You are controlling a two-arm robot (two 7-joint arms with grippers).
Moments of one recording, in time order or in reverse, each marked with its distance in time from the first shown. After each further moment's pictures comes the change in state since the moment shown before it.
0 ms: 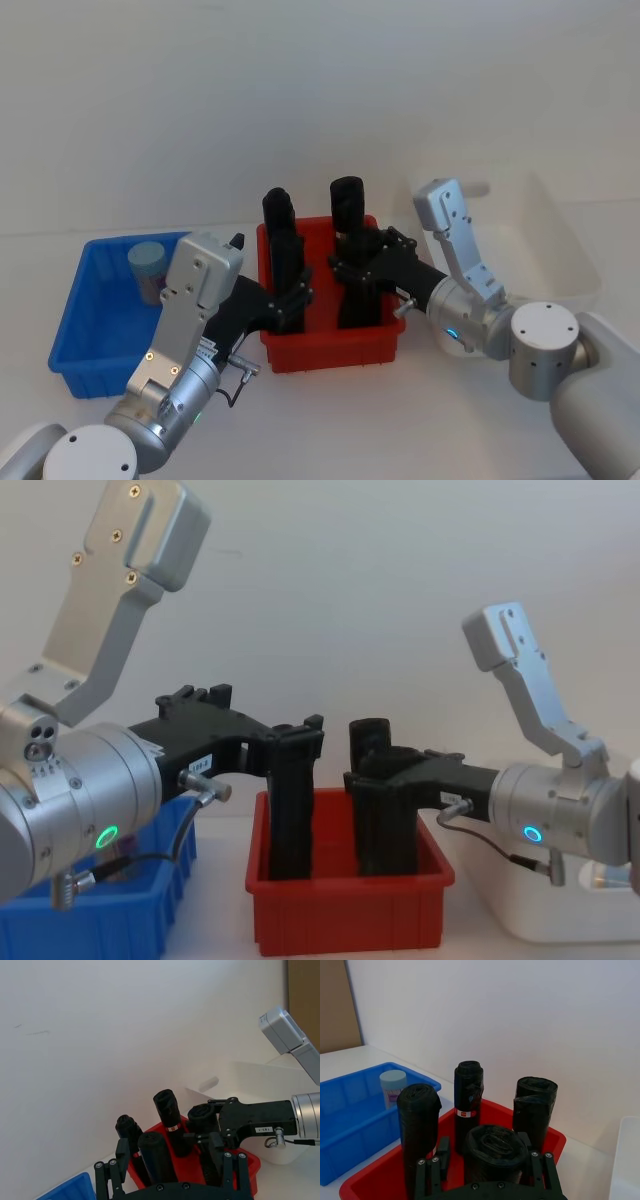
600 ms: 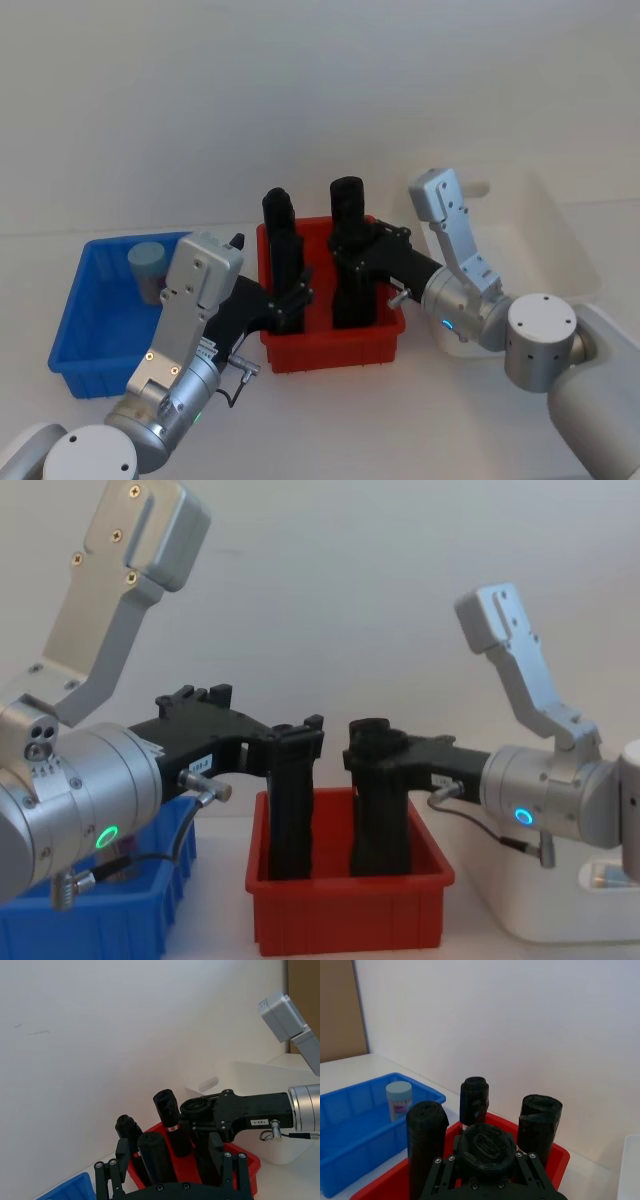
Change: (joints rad) left arm 0.000 0.000 0.000 0.000 0.000 0.000 0.000; right arm 0.004 -0.004 -0.007 -0.027 0.004 -0.004 0.004
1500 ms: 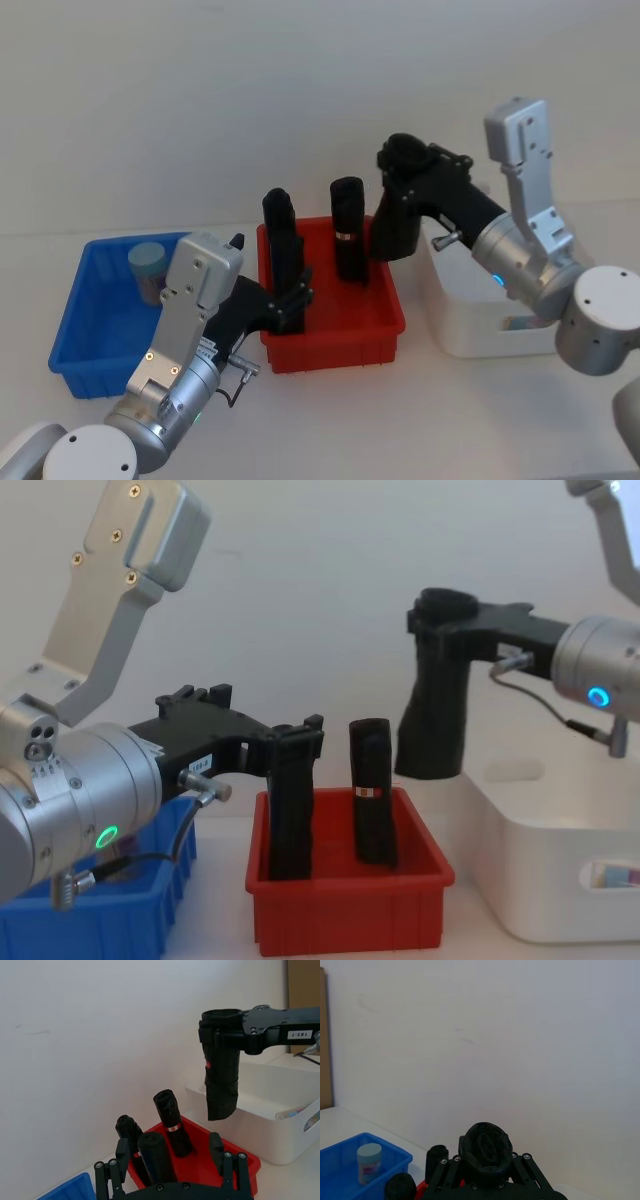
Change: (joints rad) left arm 0.000 0.000 0.000 0.000 0.000 0.000 0.000; right arm -0.198 0.108 0.047 -0.550 0.029 0.147 -0.147
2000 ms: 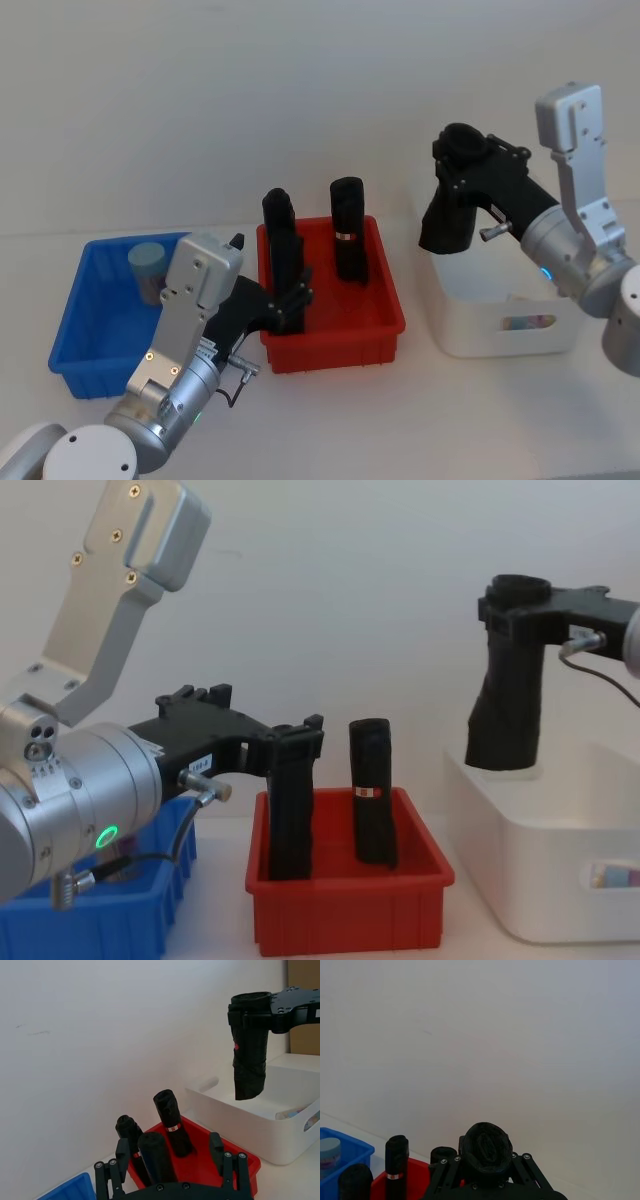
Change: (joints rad) left arm 0.000 0.000 0.000 0.000 0.000 0.000 0.000; right arm -0.061 0.066 0.048 -0.138 -0.014 0.116 -0.090
